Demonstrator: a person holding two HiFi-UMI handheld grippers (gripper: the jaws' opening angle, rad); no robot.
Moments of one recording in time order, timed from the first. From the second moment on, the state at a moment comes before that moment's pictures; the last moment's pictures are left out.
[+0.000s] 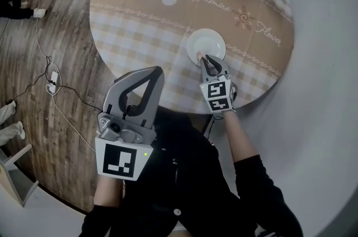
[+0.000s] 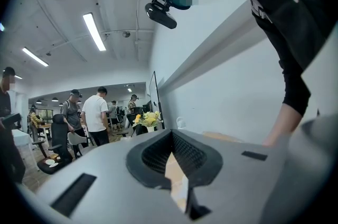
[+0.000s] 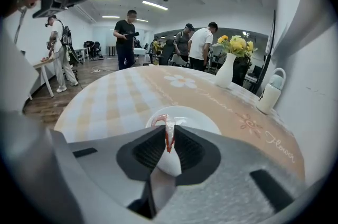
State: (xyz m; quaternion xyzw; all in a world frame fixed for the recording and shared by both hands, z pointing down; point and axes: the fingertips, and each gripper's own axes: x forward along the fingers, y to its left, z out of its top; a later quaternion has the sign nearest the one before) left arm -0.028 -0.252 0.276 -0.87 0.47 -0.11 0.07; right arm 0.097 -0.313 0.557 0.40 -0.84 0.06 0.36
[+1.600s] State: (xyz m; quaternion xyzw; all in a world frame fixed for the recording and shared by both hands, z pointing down) left arm -0.028 -0.240 0.280 -0.87 0.47 -0.11 0.07; right arm 0.104 -0.329 0.586 0.43 -0.81 0.15 0.37
